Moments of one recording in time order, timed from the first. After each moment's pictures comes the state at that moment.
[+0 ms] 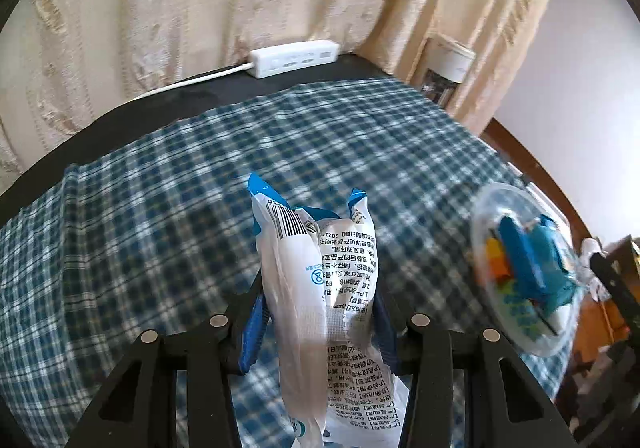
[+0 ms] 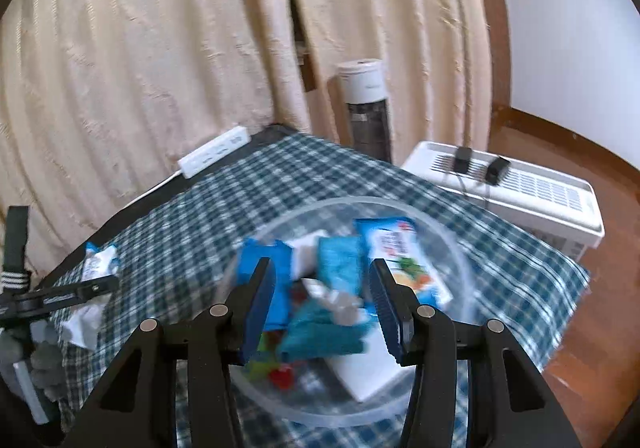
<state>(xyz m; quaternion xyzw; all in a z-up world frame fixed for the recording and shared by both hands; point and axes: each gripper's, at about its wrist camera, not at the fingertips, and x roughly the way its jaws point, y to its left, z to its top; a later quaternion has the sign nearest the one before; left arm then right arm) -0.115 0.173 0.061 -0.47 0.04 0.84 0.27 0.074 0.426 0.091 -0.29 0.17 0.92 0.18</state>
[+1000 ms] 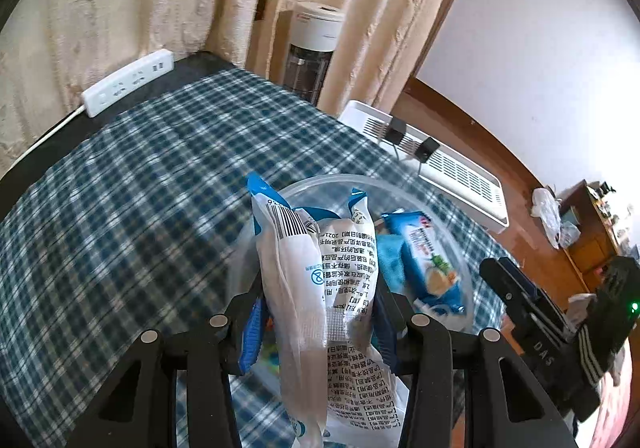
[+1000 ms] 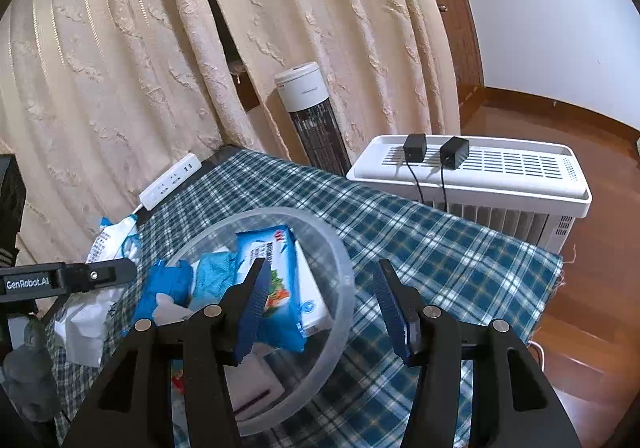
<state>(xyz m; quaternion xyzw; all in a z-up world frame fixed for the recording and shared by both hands) -0.060 0.347 0.084 -0.48 0.08 0.79 0.39 0.112 0.516 0.056 -0.26 0.23 0.91 0.21</state>
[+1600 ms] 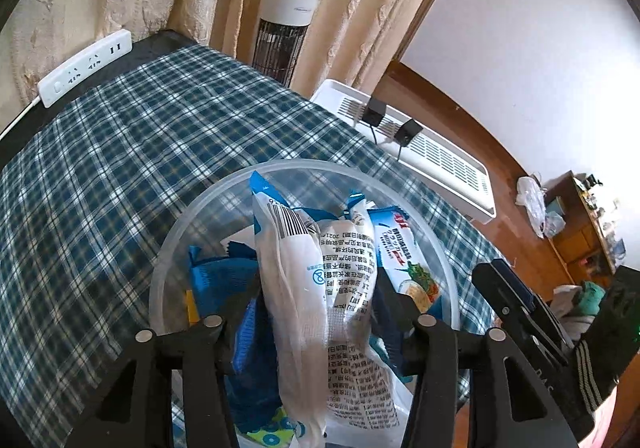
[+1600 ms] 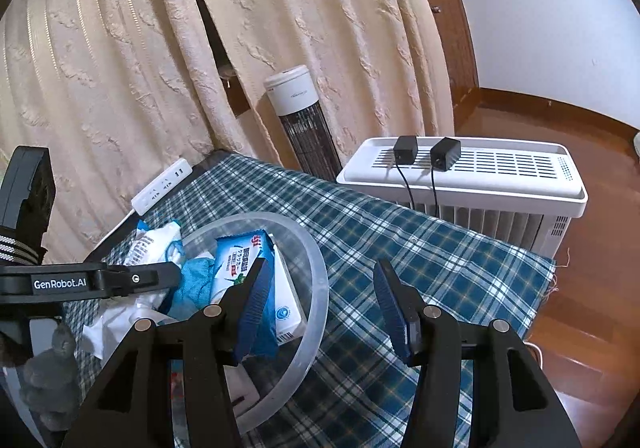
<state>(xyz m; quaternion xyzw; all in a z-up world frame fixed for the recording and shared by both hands) -0.058 0.385 0.060 -0.50 0.07 0.76 0.41 0.113 0.528 0.051 -0.26 0.23 0.91 0.22</state>
